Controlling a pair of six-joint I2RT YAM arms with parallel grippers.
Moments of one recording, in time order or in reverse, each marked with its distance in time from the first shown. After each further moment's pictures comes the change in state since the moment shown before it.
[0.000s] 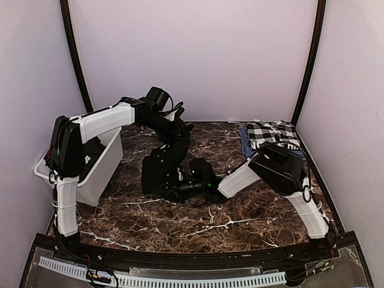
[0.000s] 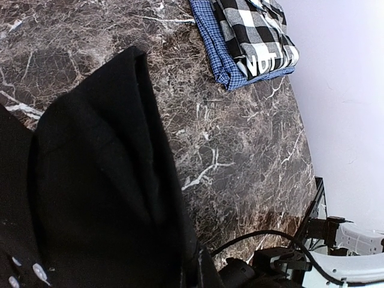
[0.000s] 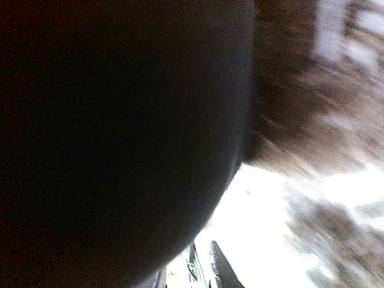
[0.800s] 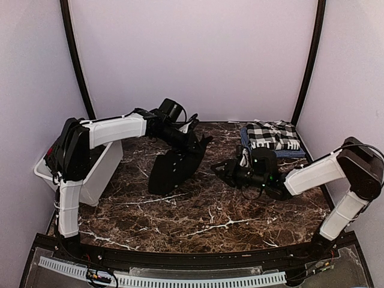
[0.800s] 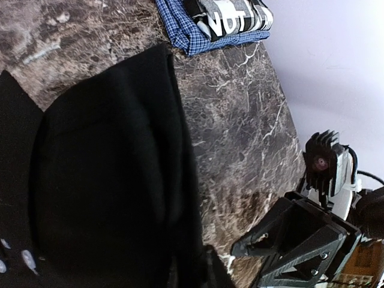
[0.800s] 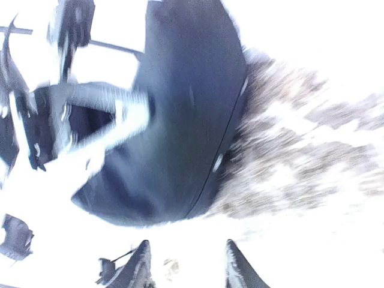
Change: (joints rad) left arm -0.082 0.017 -0.092 0.127 0.080 -0.026; right arm -0.185 -0.735 -0.713 -0.085 0.407 -0.259
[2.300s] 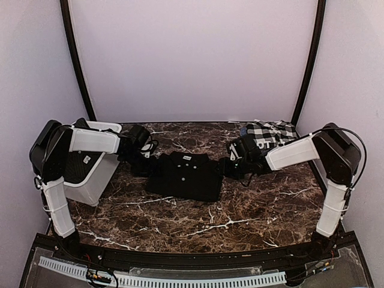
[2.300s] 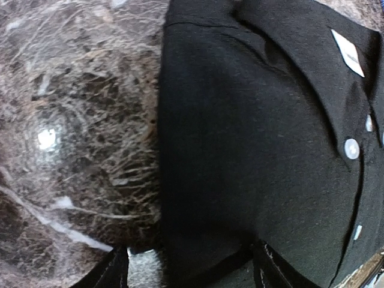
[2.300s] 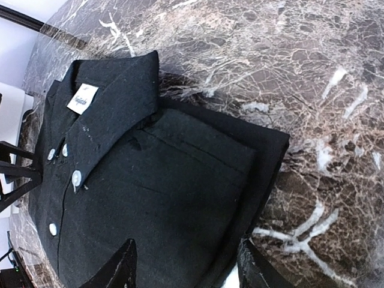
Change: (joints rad) left arm 0.162 -0.208 -0.575 0.071 -0.383 0.068; right arm -0.136 0.216 0.378 -0.645 0.080 -0.472
